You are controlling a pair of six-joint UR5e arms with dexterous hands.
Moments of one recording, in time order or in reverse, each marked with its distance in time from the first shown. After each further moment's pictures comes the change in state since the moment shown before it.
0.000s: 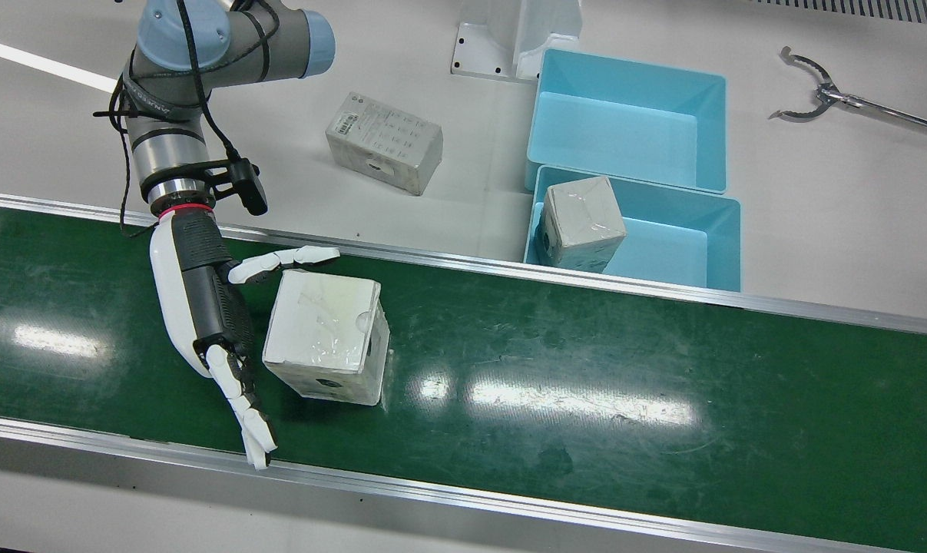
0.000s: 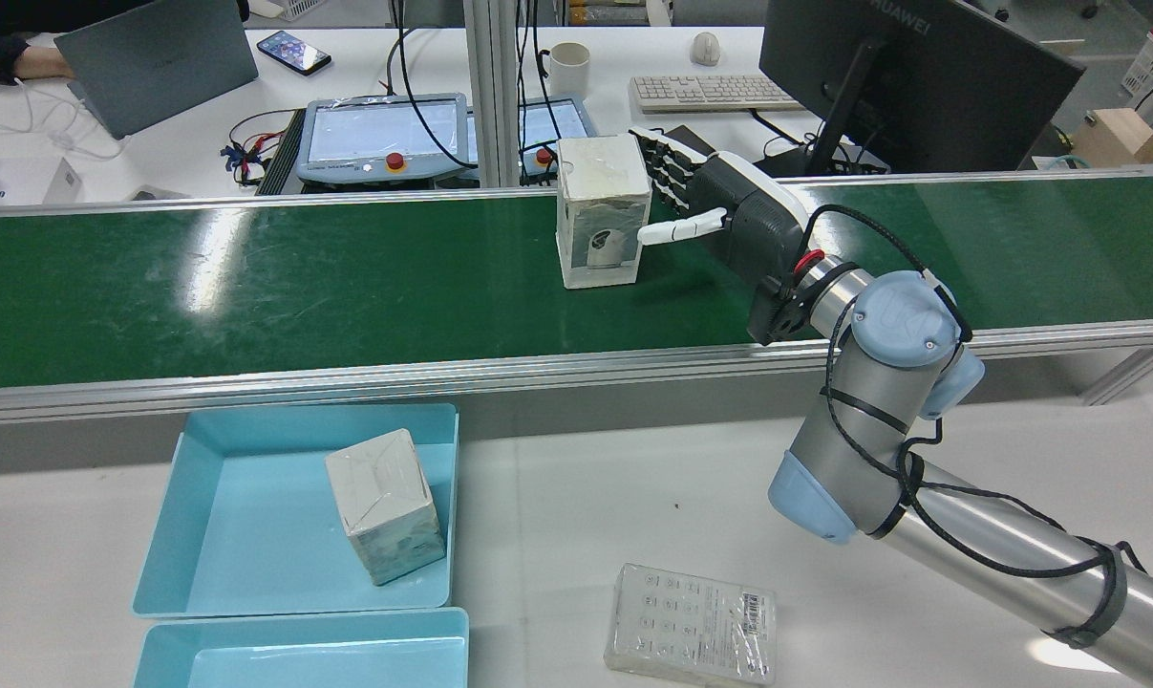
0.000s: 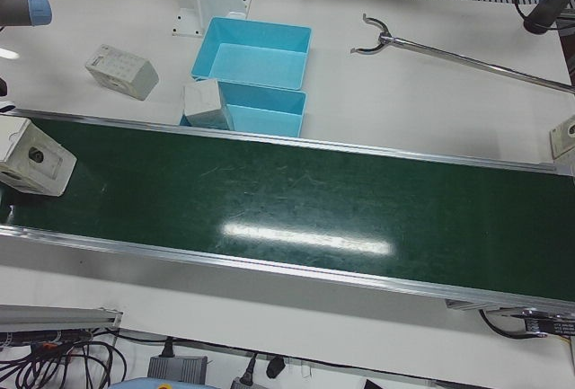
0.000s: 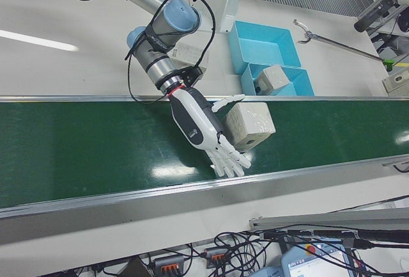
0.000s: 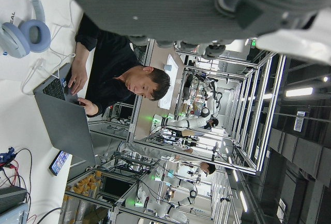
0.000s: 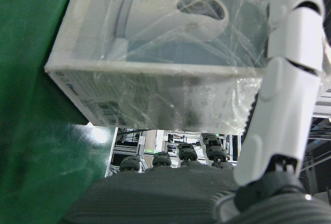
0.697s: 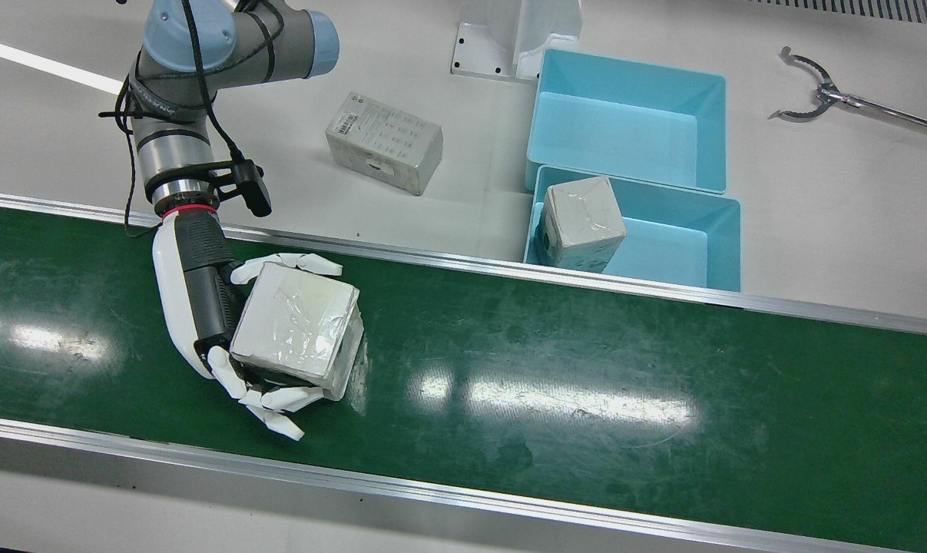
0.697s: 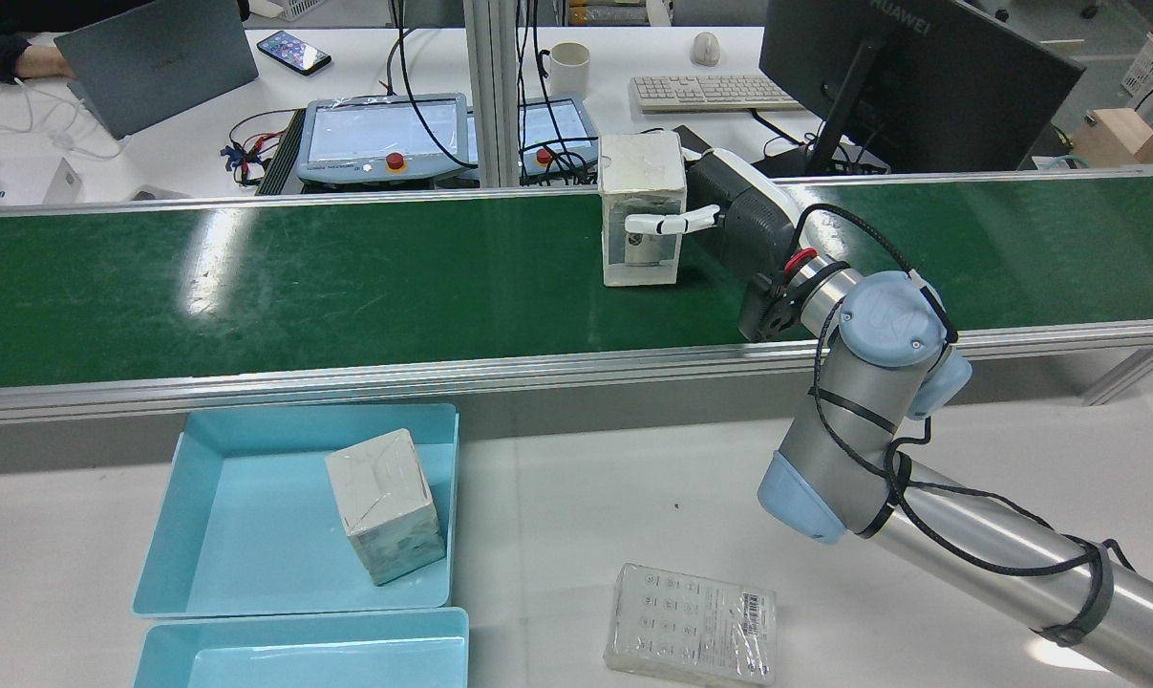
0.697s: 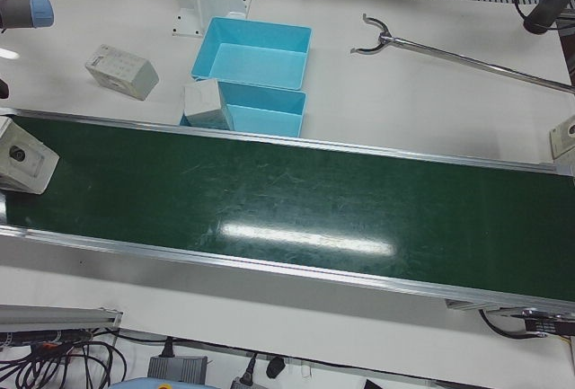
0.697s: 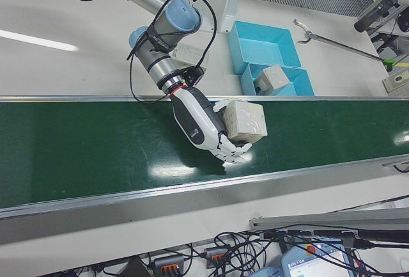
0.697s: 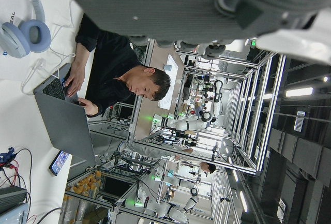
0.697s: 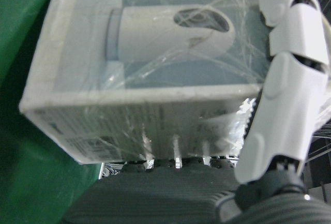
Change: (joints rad) left arm 0.000 0.000 0.000 0.000 0.000 0.000; right arm -0.008 0.005 0.002 0.000 0.025 0.002
